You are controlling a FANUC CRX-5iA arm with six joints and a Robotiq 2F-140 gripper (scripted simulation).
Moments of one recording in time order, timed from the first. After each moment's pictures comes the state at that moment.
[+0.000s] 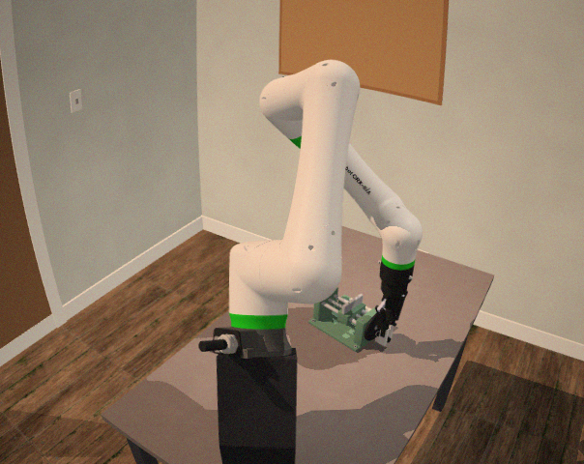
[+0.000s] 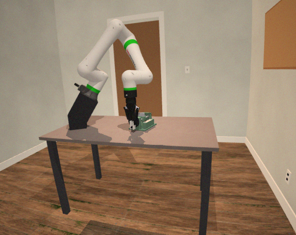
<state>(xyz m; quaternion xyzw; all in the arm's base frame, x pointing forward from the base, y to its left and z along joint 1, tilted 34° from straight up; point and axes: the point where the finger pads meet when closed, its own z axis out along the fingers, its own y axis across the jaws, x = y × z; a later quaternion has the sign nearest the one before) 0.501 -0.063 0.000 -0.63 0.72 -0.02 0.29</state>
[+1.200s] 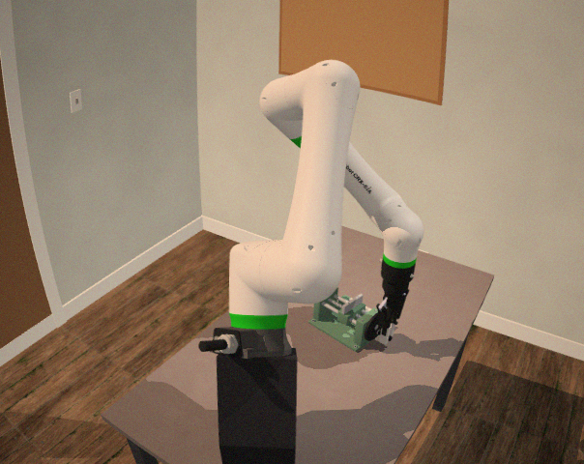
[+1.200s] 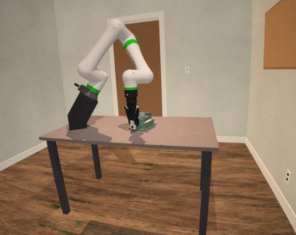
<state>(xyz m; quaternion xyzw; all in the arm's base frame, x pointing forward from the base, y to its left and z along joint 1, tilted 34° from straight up) 0.505 -0.065 0.004 -0.63 0.72 -0.02 0.29</state>
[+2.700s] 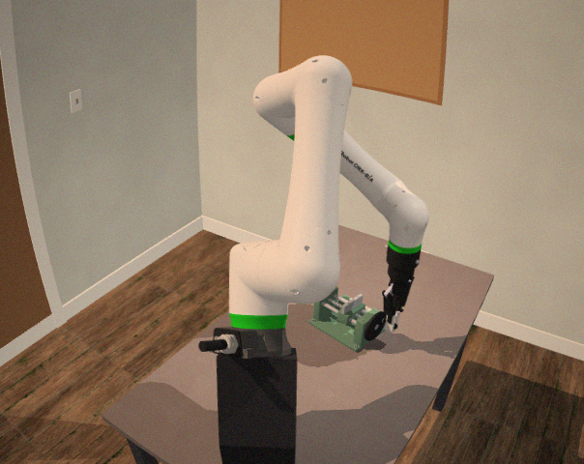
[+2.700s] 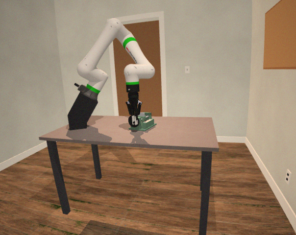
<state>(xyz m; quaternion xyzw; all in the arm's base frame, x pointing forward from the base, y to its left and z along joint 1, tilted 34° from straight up) 0.505 -0.082 0.042 -0.63 0.72 -0.02 0.29</state>
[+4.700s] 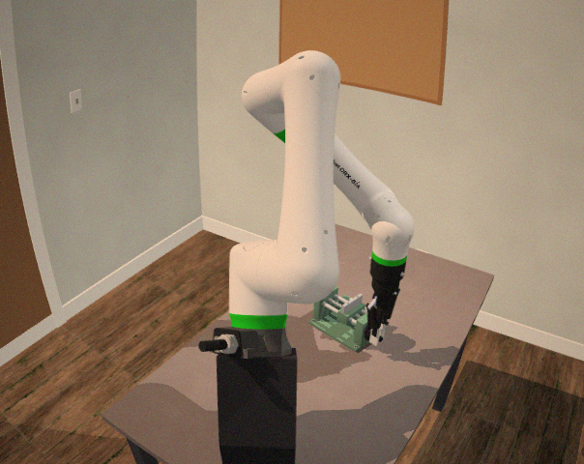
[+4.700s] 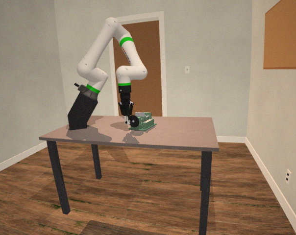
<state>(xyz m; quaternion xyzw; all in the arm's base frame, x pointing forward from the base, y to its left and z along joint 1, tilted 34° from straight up) 0.445 -0.064 0.009 -0.63 0.72 -0.02 0.29</state>
